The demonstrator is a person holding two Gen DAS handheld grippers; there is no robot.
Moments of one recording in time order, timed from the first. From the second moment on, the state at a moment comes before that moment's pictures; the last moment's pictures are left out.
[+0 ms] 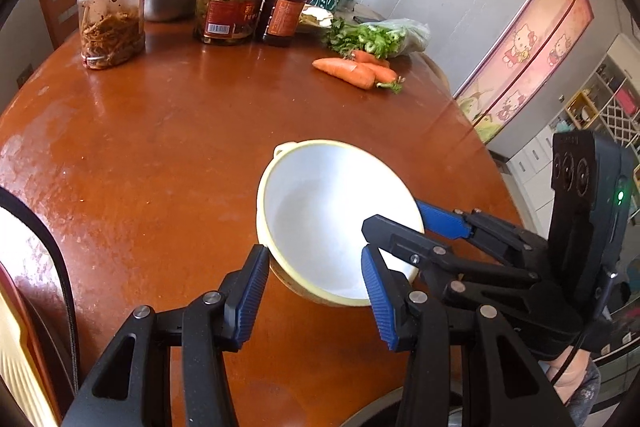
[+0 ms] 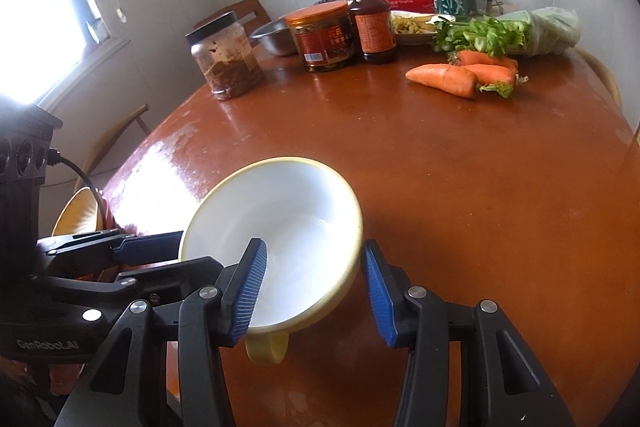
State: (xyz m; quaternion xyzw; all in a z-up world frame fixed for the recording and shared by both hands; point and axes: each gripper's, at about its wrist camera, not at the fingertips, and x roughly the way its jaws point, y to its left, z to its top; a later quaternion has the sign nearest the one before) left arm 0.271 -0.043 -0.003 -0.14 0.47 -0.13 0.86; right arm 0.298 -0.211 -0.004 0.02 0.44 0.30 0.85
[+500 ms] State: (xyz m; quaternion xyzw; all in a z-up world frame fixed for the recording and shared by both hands) left arm 0.234 -0.041 0.034 -0.12 0.42 -0.12 0.89; right arm 0.261 -0.213 0.034 0.03 0.40 0.31 0.86
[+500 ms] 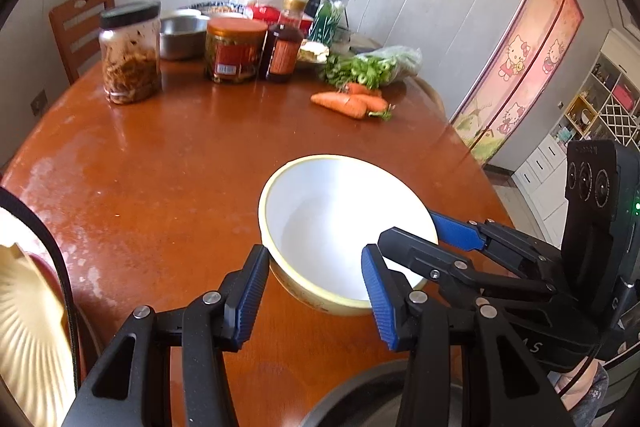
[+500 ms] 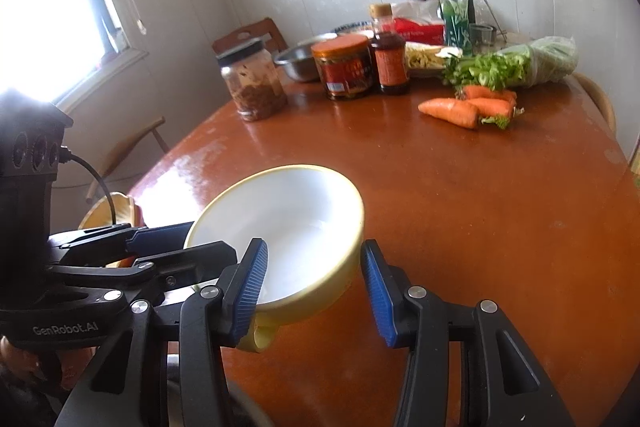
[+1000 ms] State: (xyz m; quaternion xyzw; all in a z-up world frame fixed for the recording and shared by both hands) left arm 0.162 -0.041 0.076 -0.10 0.36 -0.11 0.92; right arm 0.190 -0.221 0.079 0.03 0.34 0.33 0.88
